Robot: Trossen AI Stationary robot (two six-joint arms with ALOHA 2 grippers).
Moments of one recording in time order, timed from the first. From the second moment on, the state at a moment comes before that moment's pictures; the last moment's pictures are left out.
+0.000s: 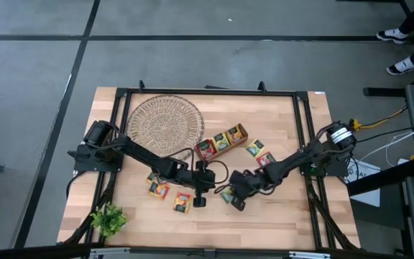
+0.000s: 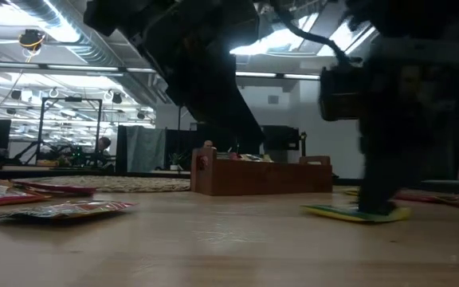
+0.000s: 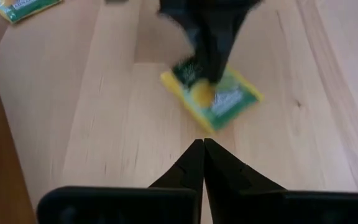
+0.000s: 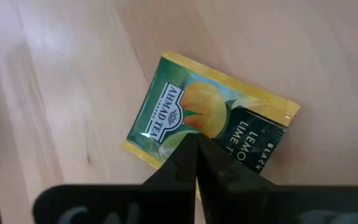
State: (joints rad) left arm -0.30 1.87 1.10 0.00 -0.19 -0.26; right arm 0.41 1.76 0.80 -0.02 0.05 0.92
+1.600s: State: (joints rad) left arm -0.28 2.09 1.22 0.00 -0.06 -0.25; right arm 0.36 1.60 0.97 -0.51 0.10 0.88
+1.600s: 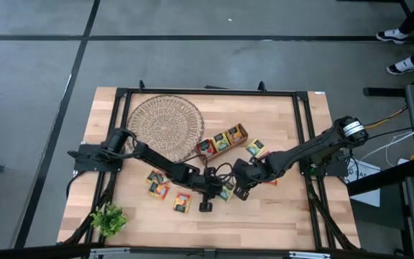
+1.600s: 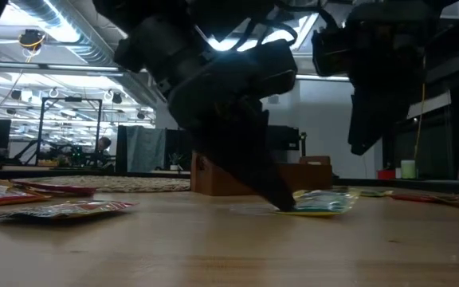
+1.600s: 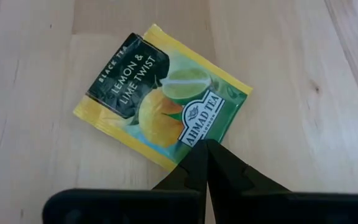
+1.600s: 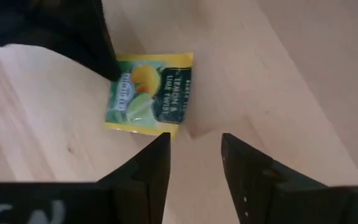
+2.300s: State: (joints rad) left arm -0.29 2.11 1.22 -0.03 -0.08 -0.27; right arm 0.29 1.66 0.75 -0.05 -0.06 0.92
